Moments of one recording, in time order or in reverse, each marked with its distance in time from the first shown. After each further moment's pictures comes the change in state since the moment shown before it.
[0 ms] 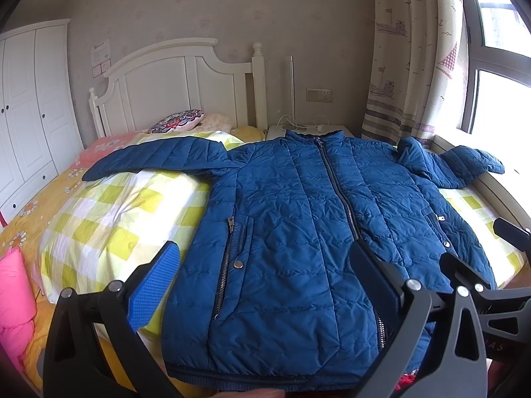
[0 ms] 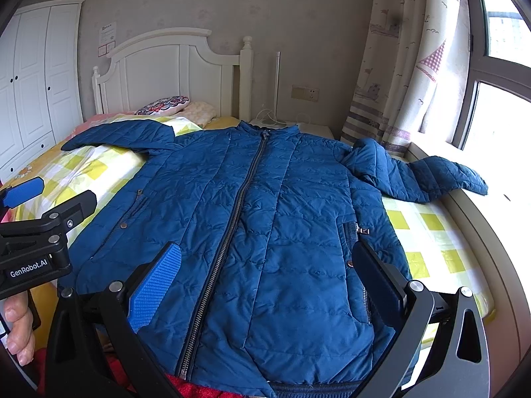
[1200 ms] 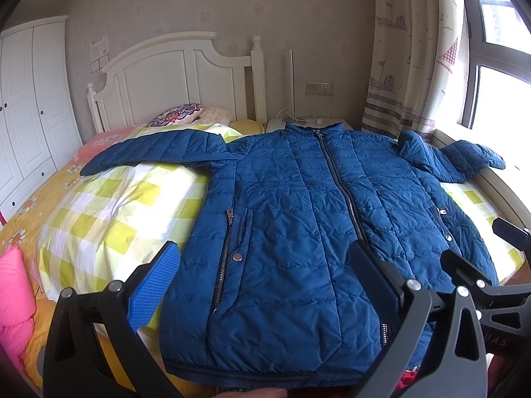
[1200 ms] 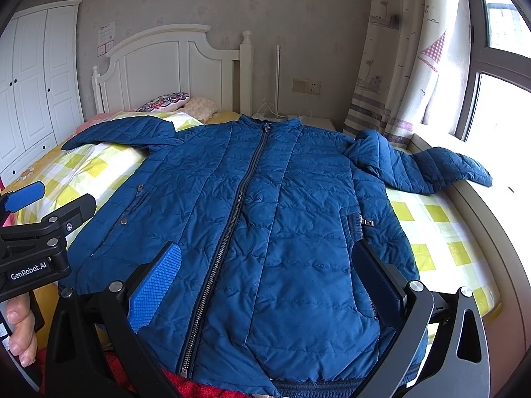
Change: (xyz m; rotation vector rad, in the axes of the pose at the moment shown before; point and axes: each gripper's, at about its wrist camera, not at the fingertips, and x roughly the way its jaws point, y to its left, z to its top) left arm 0.008 0.002 -0.006 -0.002 0.032 -0.007; right arm 0.008 -0.003 -0.005 0.020 0.023 0.017
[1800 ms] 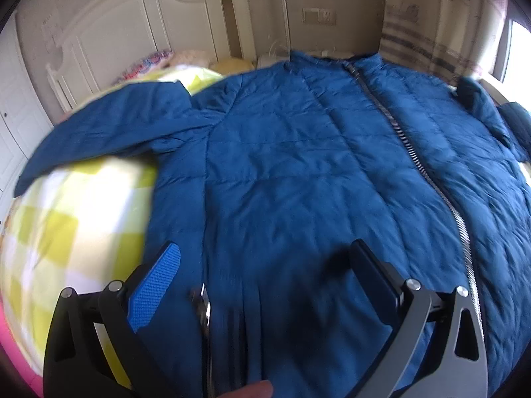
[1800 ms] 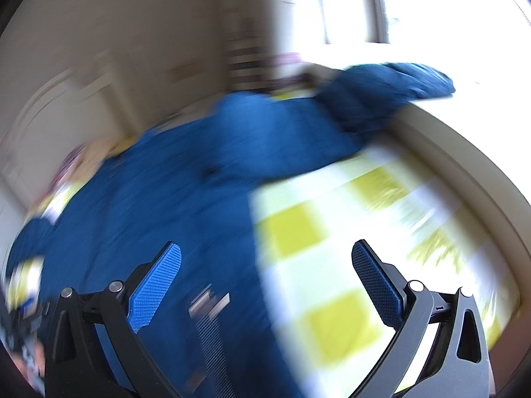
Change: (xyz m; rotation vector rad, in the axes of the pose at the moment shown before) left arm 0.258 0.013 0.054 0.083 0.305 -0.026; right arm 0.172 -0.275 0.050 0.535 0.152 -0.271
